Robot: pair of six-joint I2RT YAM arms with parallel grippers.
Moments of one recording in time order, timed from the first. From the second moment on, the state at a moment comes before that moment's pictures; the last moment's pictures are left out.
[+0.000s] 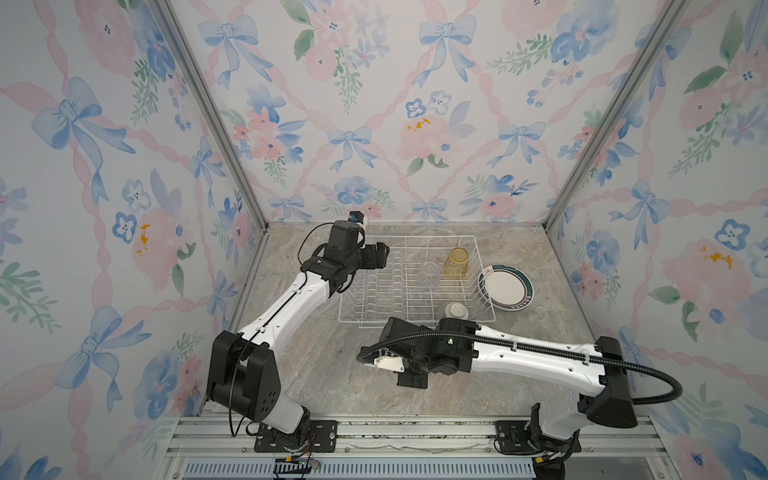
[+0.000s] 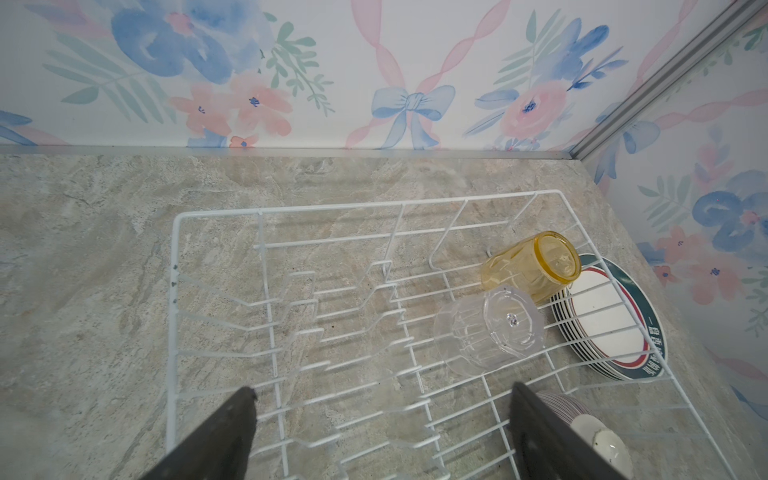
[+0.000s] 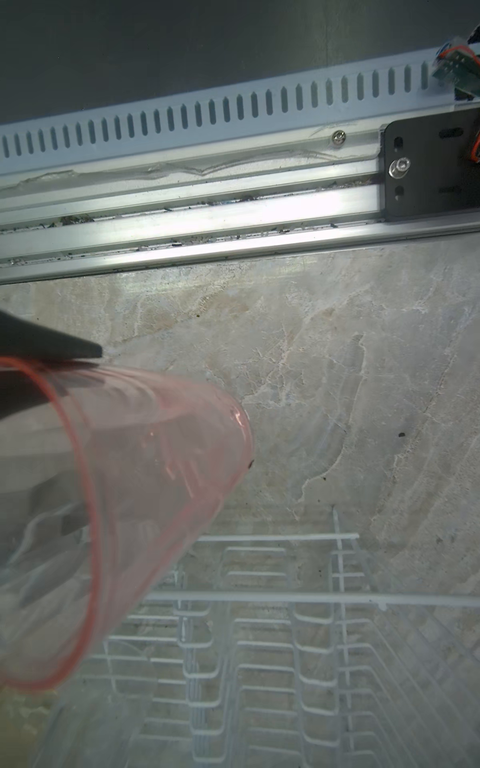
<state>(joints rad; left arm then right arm) -0.38 1.52 1.27 -0.32 0.06 -0.29 1.30 1.64 1.49 -1.04 0.09 -0.29</state>
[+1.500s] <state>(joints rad) -0.31 1.54 1.27 -0.32 0.17 -0.27 1.24 2.05 1.75 -1.05 0.24 -0.47</state>
